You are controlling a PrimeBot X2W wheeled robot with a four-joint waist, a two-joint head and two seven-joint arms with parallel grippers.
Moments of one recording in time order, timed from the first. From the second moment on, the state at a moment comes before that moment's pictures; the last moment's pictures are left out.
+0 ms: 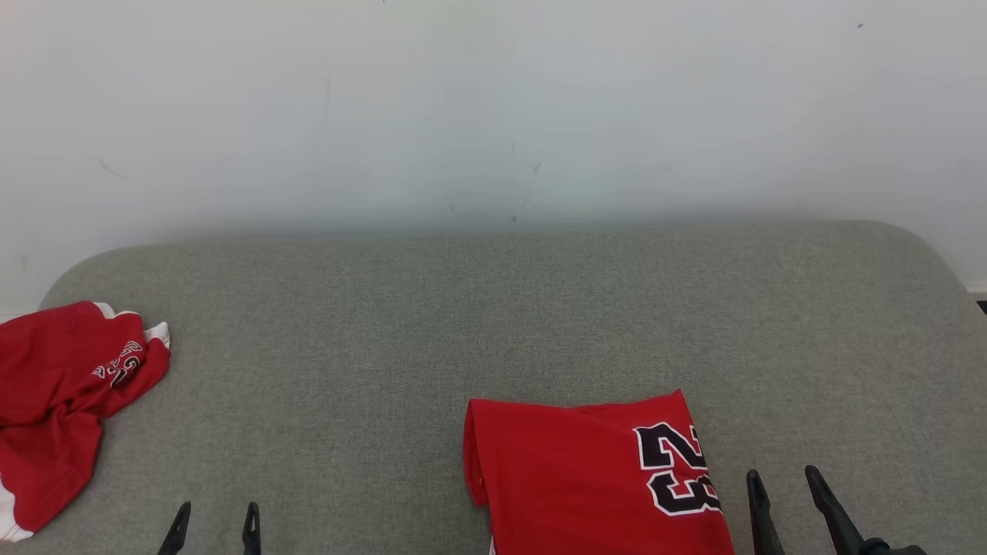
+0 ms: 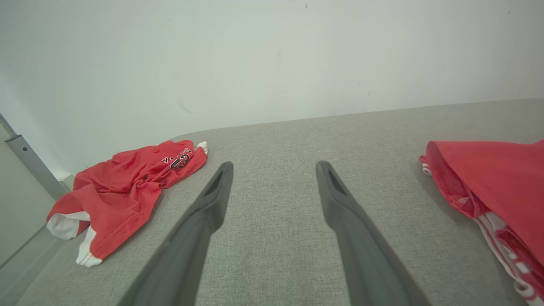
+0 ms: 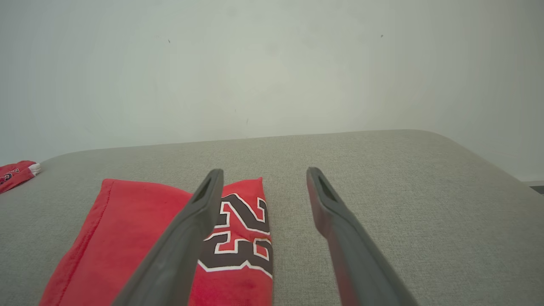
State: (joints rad) left arm 0.16 0.17 -0.01 0.07 -0.09 -0.04 -0.21; right arm 0.17 -0.12 -0.03 0.10 0.17 0.13 -0.26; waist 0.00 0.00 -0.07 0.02
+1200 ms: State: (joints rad) left arm 0.11 0.17 -0.07 0.10 -0.10 -0.02 -0.21; right arm -0.17 -0.18 0.05 0.72 0.23 0.13 -0.21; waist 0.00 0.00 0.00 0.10
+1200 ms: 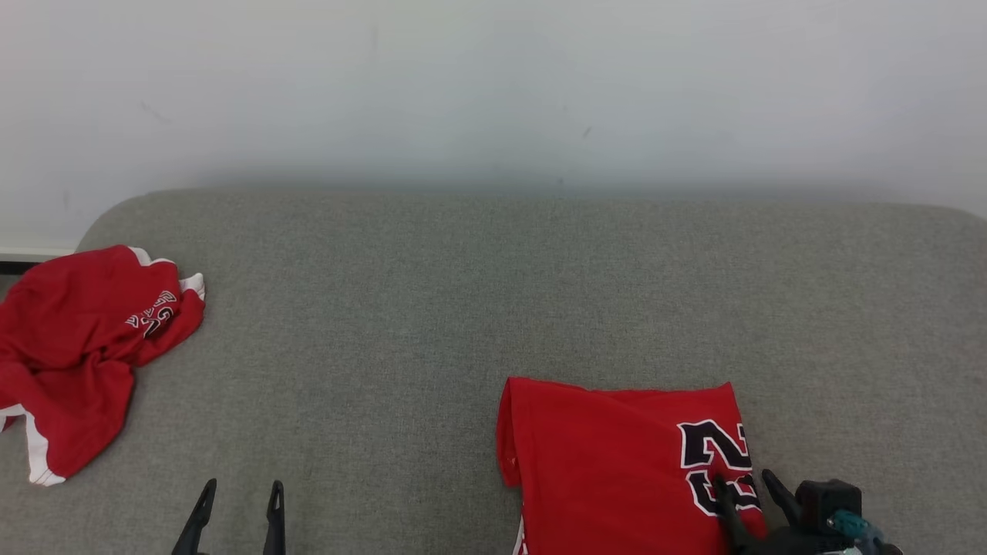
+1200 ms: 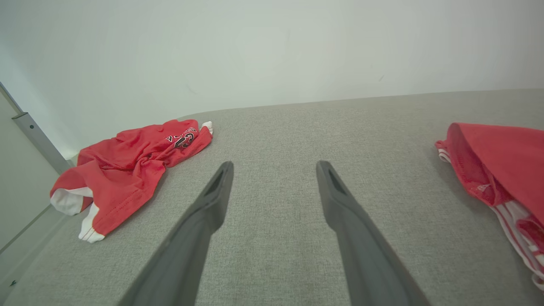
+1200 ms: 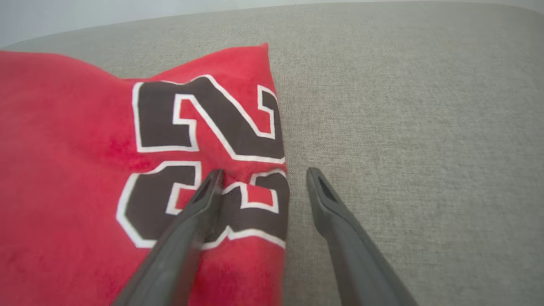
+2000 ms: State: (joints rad) left arm -0.01 0.16 -0.08 0.15 -0.14 -0.01 -0.25; right arm -0.61 -0.33 0.30 0.91 0.43 0.13 -0.23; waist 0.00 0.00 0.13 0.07
